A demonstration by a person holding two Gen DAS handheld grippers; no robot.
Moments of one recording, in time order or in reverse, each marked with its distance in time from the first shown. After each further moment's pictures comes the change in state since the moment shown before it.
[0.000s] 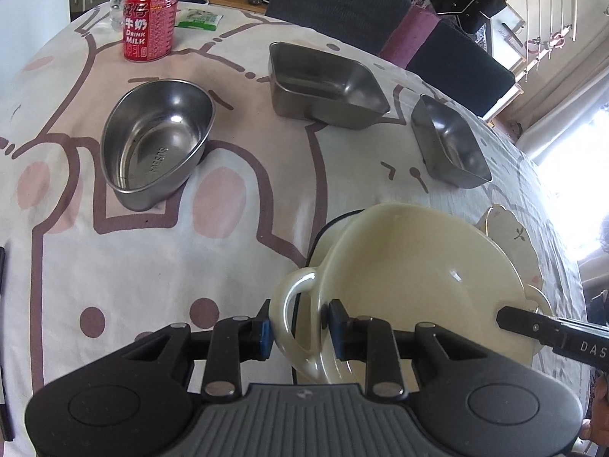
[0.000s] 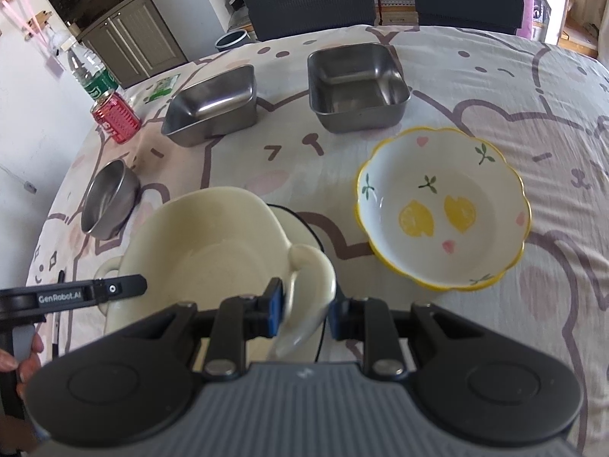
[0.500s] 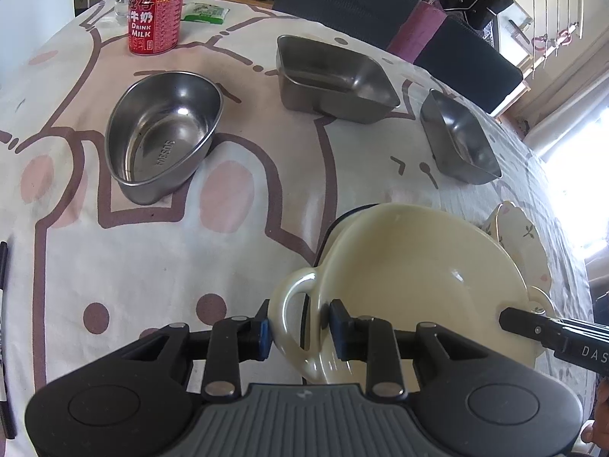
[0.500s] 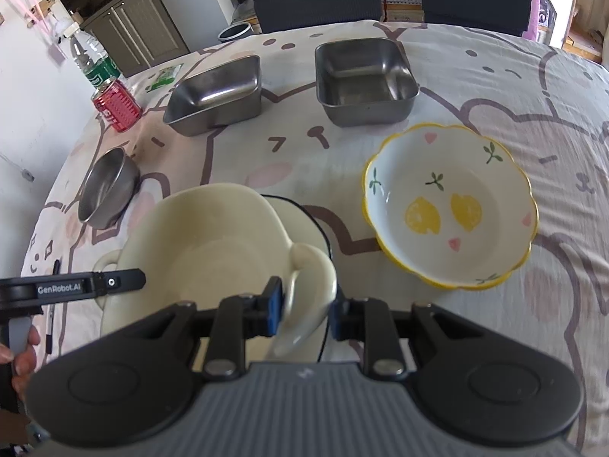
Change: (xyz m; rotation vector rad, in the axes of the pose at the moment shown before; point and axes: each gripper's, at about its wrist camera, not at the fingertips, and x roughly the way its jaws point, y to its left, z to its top) left arm 0.004 0.001 -0.001 -0.003 0.014 0.019; right arm 0.008 0.004 -0.001 -0.026 0.017 -0.009
